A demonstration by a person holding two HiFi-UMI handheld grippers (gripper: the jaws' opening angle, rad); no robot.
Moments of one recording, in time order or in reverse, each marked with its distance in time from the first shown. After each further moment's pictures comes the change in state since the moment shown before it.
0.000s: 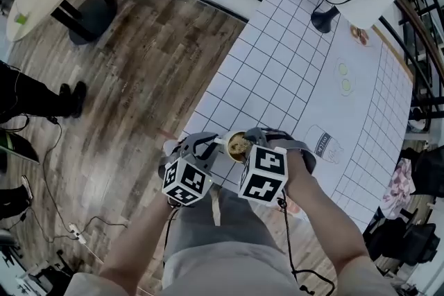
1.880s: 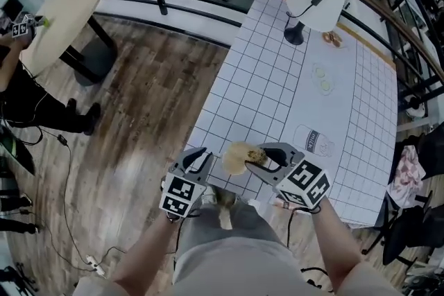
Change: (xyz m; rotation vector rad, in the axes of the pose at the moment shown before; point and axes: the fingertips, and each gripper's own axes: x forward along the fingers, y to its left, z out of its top) left arm -0.072 -0.007 0.040 -0.165 -0.099 0.062; right arm -0.121 0.024 -0.006 0.573 -0.740 -0.049
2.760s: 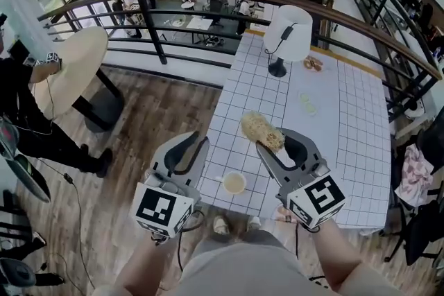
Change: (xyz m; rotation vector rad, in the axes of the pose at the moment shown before) left arm -0.133 -0.019 0.264 0.186 -0.474 0.078; right arm -0.152 0.005 0.159 -0.100 -0.557 -0.452
